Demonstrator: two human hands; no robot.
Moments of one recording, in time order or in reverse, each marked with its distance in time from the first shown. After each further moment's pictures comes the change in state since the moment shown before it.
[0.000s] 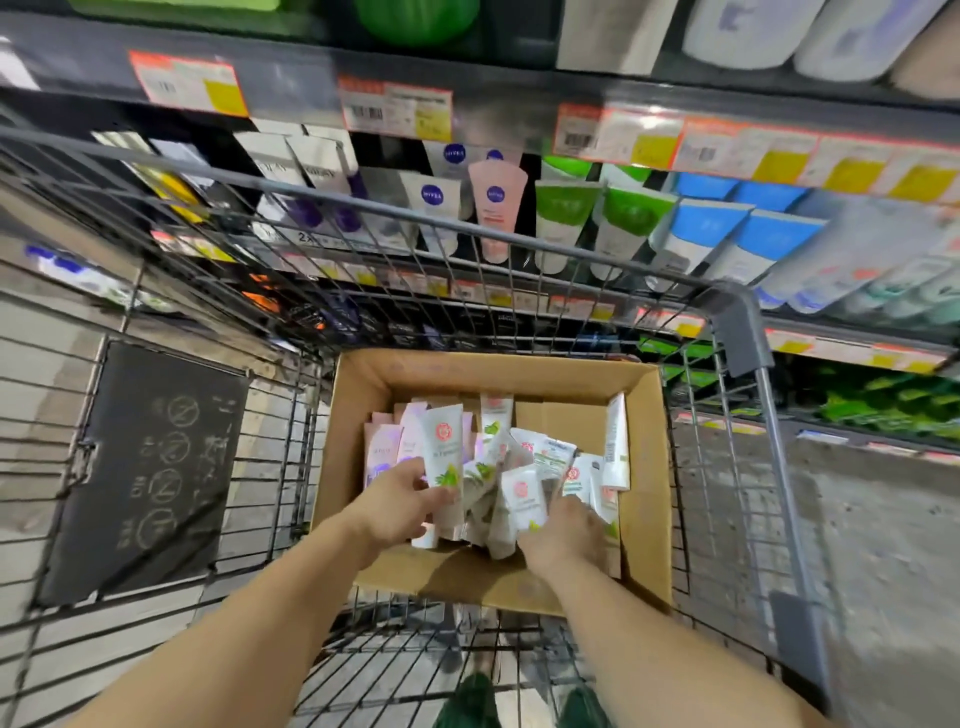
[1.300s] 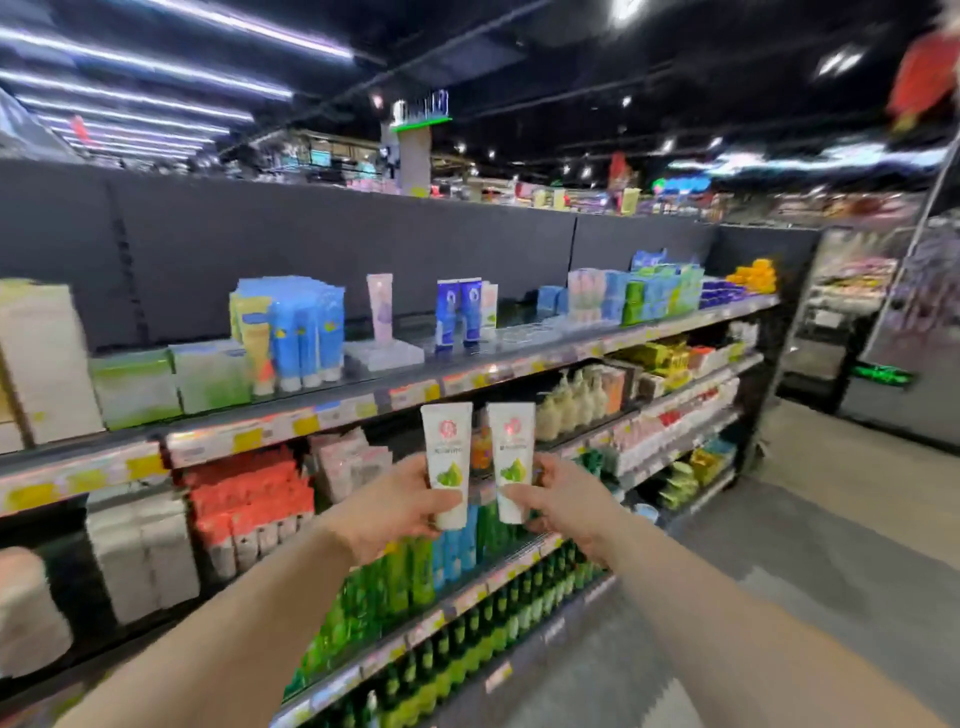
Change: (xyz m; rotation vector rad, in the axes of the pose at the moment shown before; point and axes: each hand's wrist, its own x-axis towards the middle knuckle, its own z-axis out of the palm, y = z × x) left_hand -0.352 0.470 0.730 0.432 -0.750 0.956; right_hand -0.184 0.625 -0.688 1.040 0.619 -0.508
